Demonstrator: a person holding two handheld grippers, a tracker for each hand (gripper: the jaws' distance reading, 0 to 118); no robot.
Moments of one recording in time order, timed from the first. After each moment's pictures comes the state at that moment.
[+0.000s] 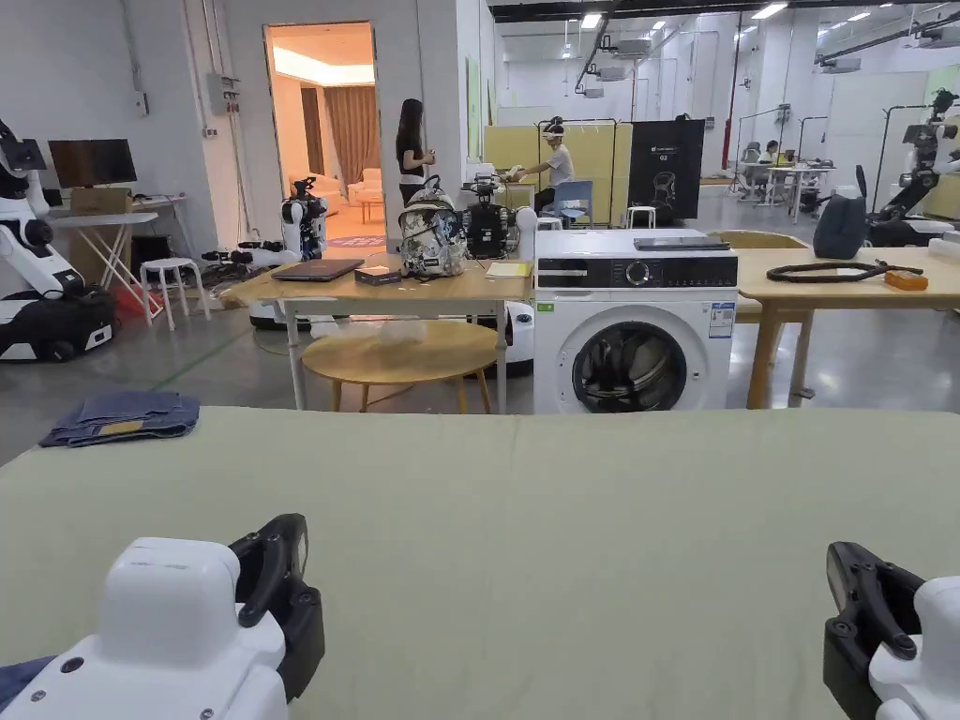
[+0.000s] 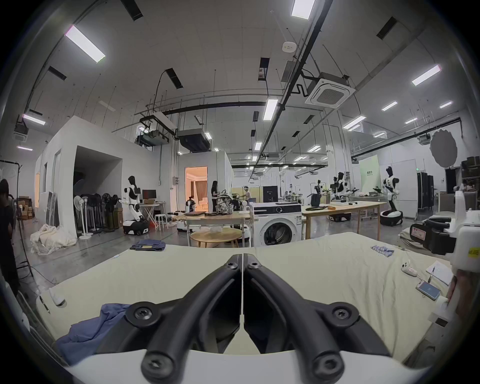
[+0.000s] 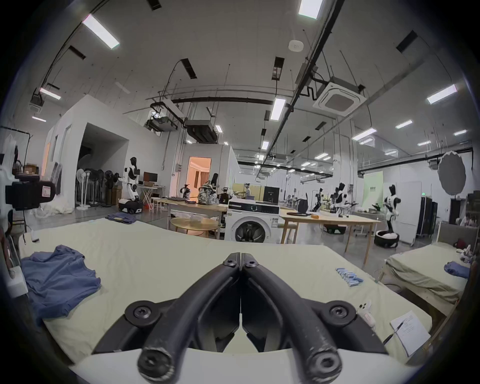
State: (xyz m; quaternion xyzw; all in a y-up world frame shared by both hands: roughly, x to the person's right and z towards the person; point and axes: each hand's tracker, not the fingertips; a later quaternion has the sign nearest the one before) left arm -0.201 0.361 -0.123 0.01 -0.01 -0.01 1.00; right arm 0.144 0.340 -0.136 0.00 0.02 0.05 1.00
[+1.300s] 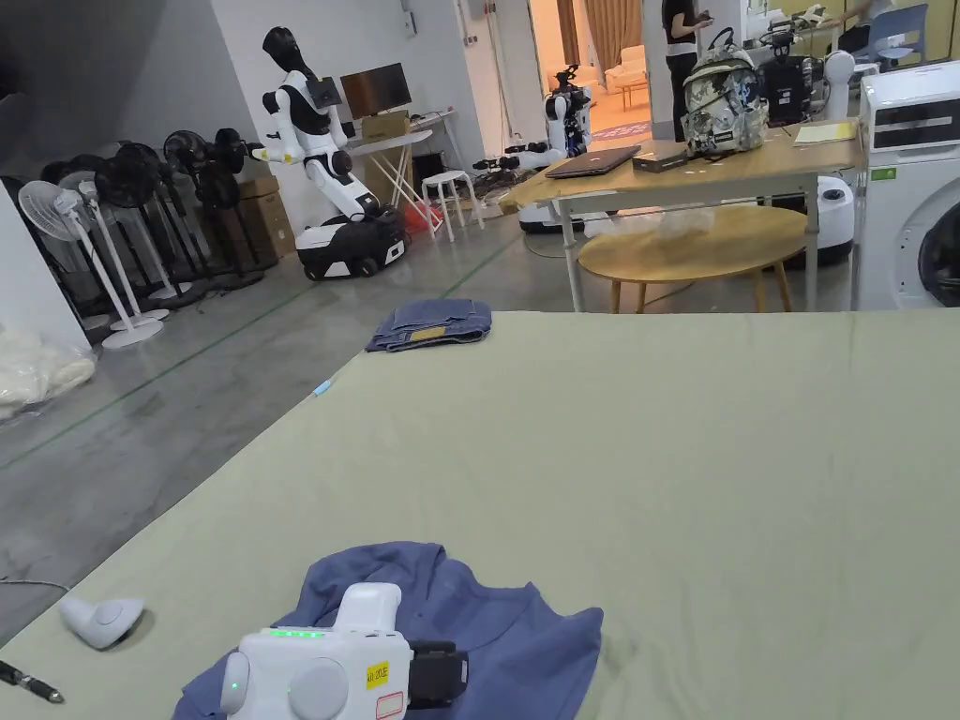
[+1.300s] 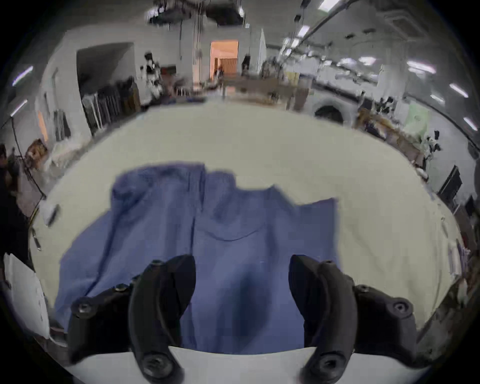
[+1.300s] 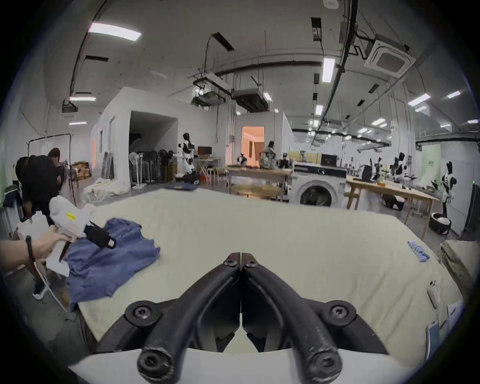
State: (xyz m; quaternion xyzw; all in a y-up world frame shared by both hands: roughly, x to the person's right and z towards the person) left arm -0.464 0.163 -0.270 -0.43 0.07 0.08 0.90; right arm 0.074 0.261 -0.189 -0.14 0.18 0.04 0.97
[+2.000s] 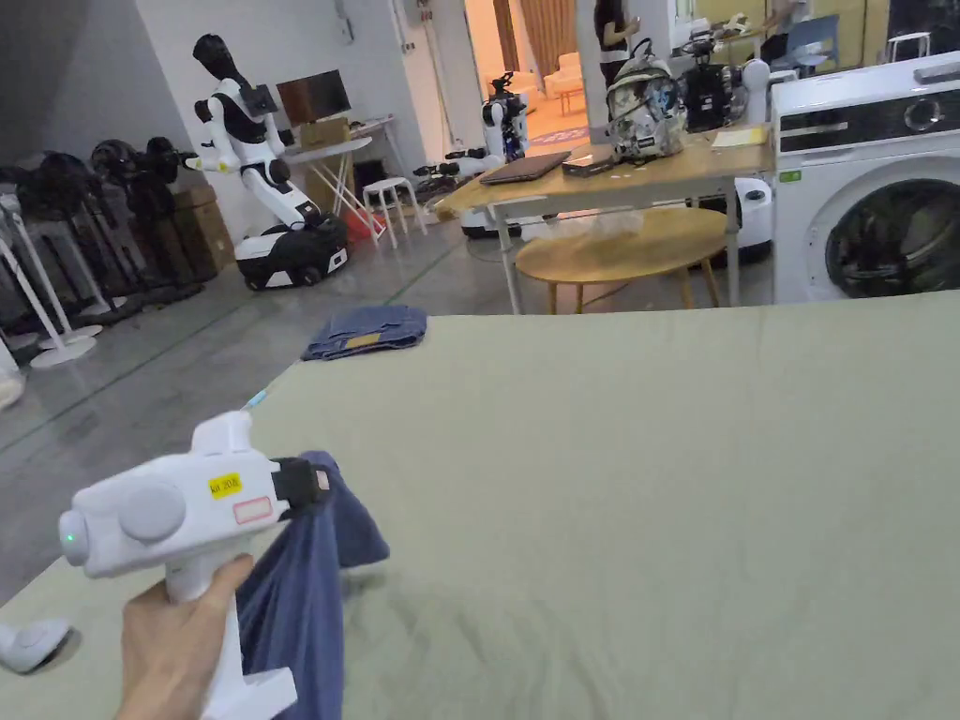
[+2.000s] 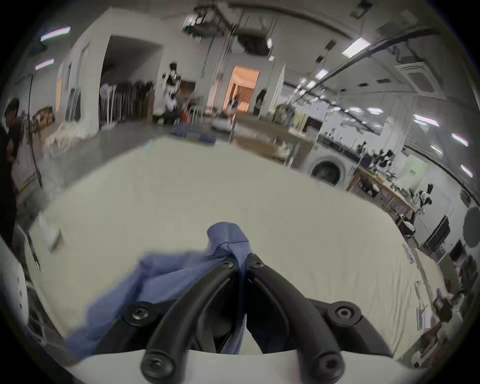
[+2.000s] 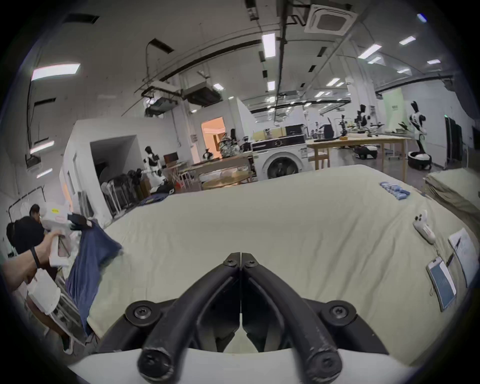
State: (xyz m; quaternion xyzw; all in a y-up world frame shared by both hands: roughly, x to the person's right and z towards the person) left arm -0.467 0.342 -0.290 -0.24 0.07 0.15 0.96; right arm 0.179 0.256 -0.154 -0.17 0.09 -0.11 0.98
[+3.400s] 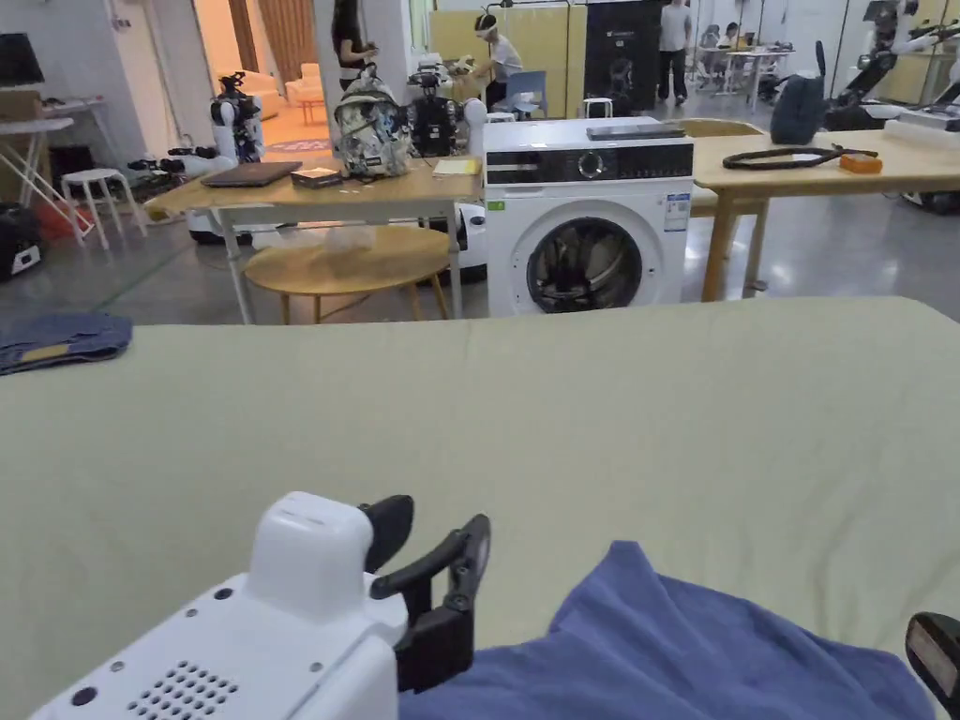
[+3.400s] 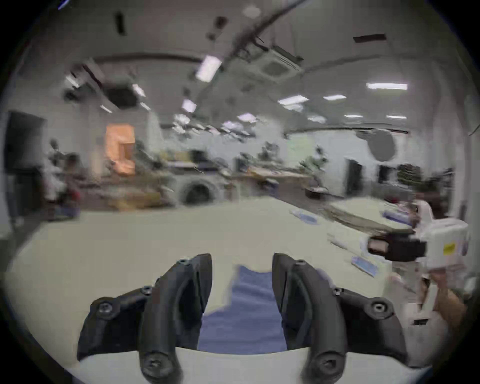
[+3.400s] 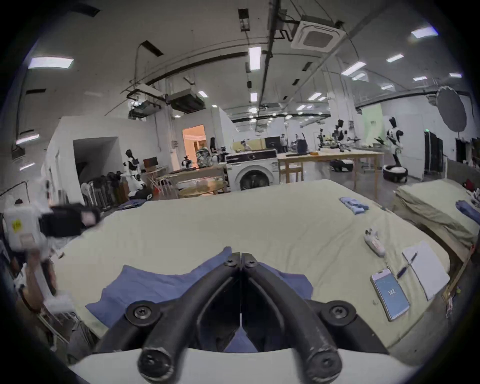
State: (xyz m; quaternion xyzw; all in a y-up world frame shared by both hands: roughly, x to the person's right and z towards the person) left arm -0.168 0.336 -0.151 -0.07 -0.17 0.00 0.98; right arm 0.225 0.296 -0.092 -0.14 0.04 -0.07 0.99
